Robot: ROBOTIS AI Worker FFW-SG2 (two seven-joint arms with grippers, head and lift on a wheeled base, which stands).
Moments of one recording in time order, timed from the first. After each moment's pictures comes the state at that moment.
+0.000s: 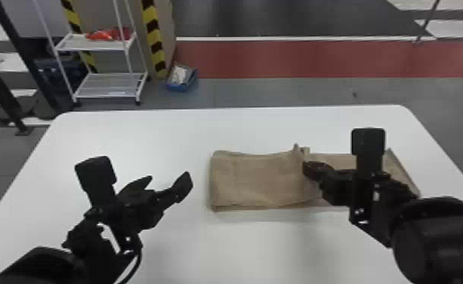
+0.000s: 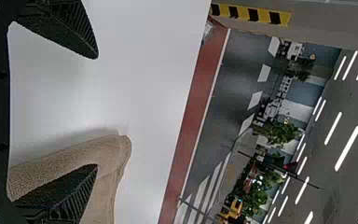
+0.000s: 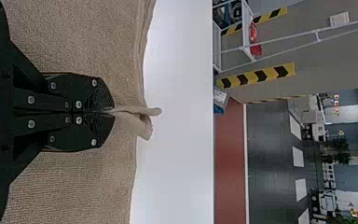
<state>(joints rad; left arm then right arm) 0.26 0.29 -0.08 -2.02 0.63 0.49 0.13 -0.01 -0.16 0.08 -1.88 -0.23 0.83 0.13</state>
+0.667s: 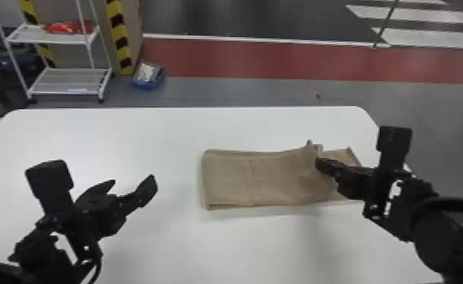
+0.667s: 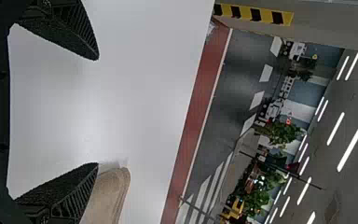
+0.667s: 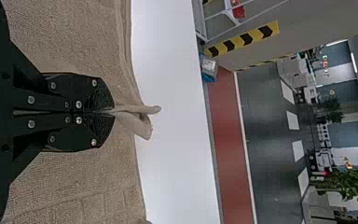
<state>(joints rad) 0.27 0.29 -0.09 -2.02 0.63 0.49 0.13 0.03 -0.26 -0.13 -1.90 -0.39 0.85 0.14</state>
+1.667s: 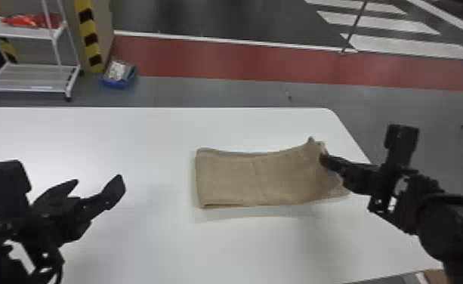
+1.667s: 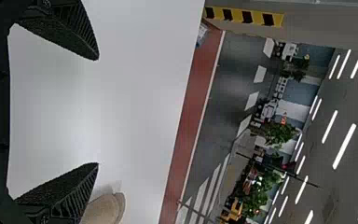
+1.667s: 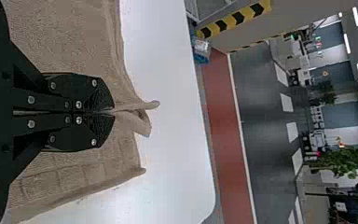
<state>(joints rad) 0.28 0.29 -0.08 -2.06 0.60 0.49 0.14 0.04 -0.33 -0.29 -1.90 -0.44 0.87 0.20</state>
